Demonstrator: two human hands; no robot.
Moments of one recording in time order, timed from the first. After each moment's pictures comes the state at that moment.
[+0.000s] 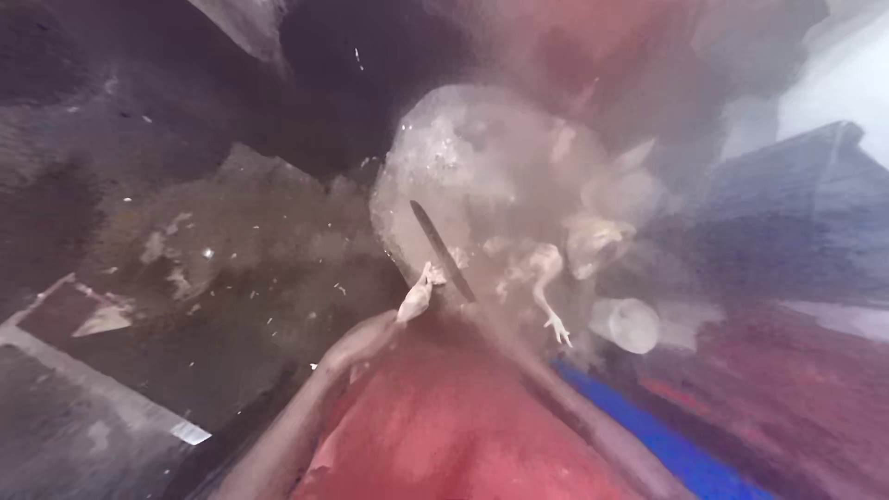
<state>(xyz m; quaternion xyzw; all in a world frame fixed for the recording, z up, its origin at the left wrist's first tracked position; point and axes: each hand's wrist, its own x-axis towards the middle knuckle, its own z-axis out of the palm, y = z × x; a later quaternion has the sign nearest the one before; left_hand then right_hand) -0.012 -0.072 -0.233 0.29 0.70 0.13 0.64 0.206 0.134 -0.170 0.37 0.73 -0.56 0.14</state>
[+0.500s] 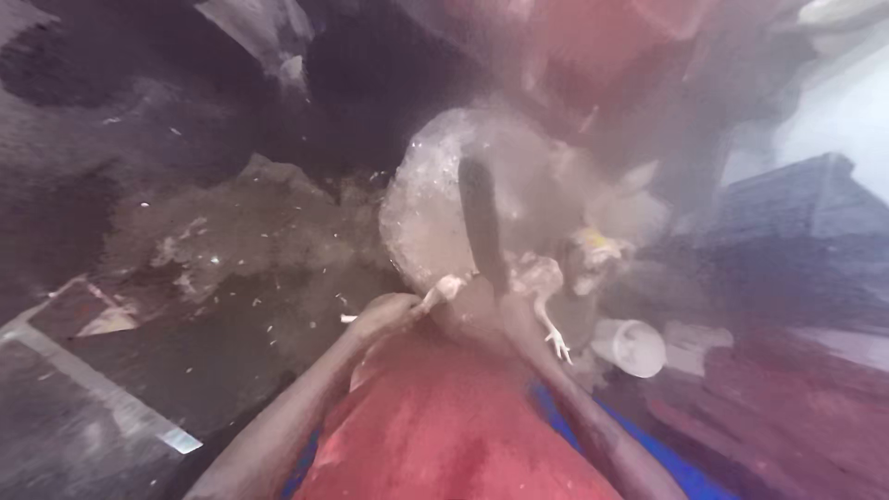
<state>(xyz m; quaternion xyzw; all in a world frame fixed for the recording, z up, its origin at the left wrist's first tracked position) -0.028 -0.004 -0.215 0.44 0.72 0.06 0.53 0.202 0.152 -0.128 0.36 0.71 -0.61 -0.08</state>
